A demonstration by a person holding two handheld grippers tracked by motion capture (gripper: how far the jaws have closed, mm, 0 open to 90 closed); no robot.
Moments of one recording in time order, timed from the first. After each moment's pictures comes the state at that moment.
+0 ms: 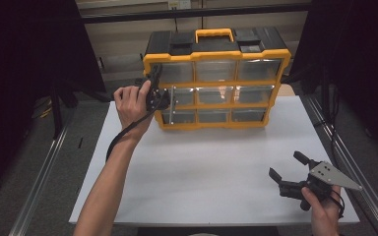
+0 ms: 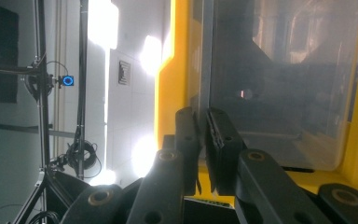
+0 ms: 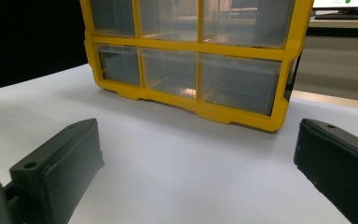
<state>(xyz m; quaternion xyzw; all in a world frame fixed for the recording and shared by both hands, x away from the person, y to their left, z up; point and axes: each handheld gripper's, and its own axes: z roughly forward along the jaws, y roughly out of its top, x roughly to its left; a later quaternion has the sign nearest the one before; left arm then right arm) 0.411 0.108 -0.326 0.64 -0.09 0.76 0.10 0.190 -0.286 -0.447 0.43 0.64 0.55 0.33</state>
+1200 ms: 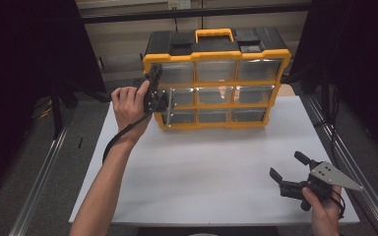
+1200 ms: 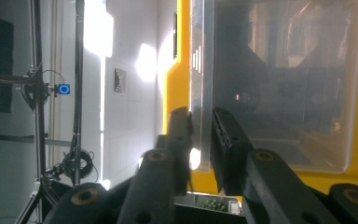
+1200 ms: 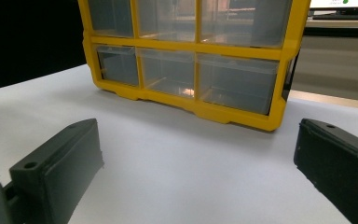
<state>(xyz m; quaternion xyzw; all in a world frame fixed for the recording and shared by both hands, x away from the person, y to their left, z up) 0.402 0.113 -0.320 0.65 -0.11 0.75 0.10 0.190 -0.287 -0.447 0.43 0.64 0.55 0.34</state>
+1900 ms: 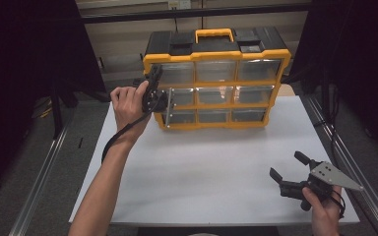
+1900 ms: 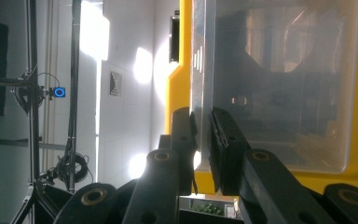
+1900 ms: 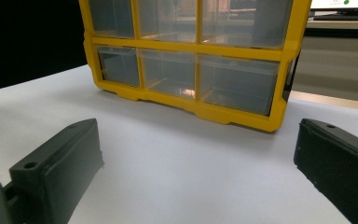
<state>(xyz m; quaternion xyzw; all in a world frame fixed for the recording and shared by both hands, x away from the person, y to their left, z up) 0.398 0.114 -0.316 0.65 -0.11 0.74 0.11 0.190 -0.287 -0.447 0.42 0.64 0.55 0.33</state>
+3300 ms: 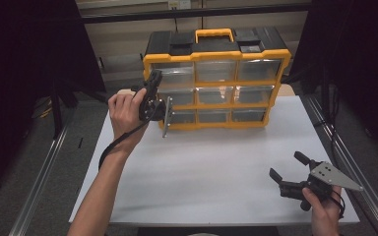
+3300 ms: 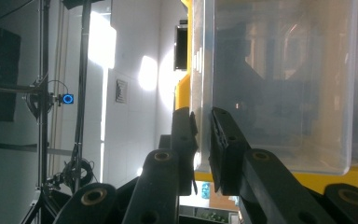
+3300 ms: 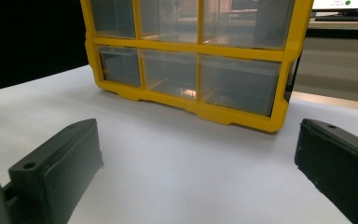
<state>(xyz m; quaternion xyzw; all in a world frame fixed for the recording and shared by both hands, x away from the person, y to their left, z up) 0.376 0.120 -0.318 0.64 -0.12 0.74 0.12 0.190 -0.287 -0.447 0.42 0.64 0.55 0.33</state>
